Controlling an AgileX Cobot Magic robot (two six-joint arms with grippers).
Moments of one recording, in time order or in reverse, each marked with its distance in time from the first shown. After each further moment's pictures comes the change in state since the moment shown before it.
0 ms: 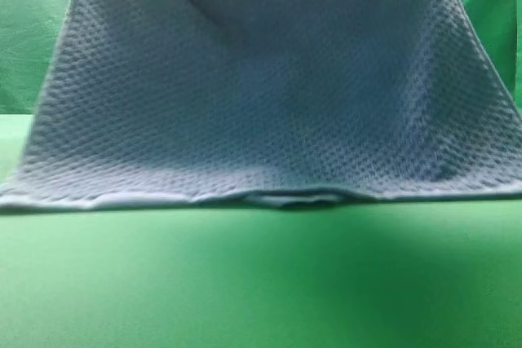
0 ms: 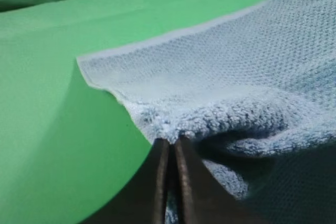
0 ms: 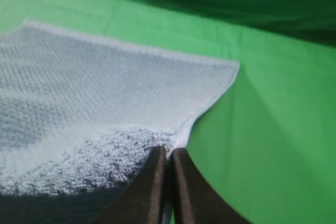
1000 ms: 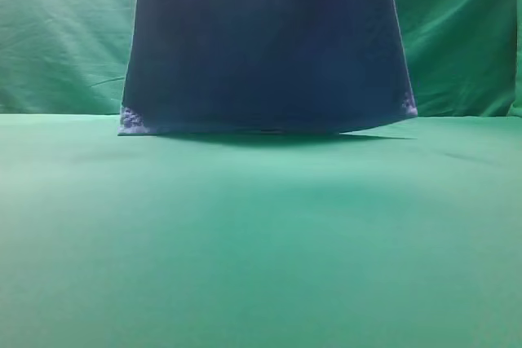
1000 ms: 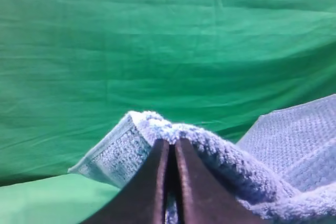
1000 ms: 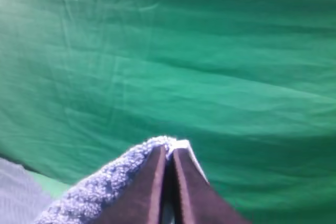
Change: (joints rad) left arm -0.020 0.073 -0.131 -0.093 -0.483 0.038; right arm -0.001 0.135 -0.152 0.289 -0.463 -0.316
